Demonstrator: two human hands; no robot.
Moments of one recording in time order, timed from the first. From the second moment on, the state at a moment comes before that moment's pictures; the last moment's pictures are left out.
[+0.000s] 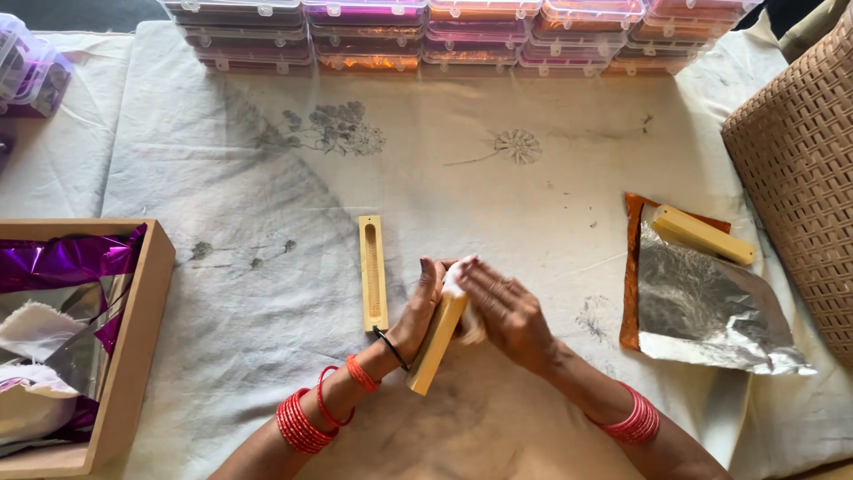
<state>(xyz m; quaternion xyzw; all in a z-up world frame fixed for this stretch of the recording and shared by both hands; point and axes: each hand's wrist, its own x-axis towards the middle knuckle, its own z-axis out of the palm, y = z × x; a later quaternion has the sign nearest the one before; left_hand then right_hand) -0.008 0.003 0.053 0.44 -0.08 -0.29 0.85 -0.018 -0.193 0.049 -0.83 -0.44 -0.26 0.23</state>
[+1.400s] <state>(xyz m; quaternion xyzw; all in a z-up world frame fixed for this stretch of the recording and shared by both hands) -0.024 0.005 0.063 0.89 -0.29 0.13 0.33 0.013 -0.353 0.131 -0.92 -0.13 -0.36 -0.01</state>
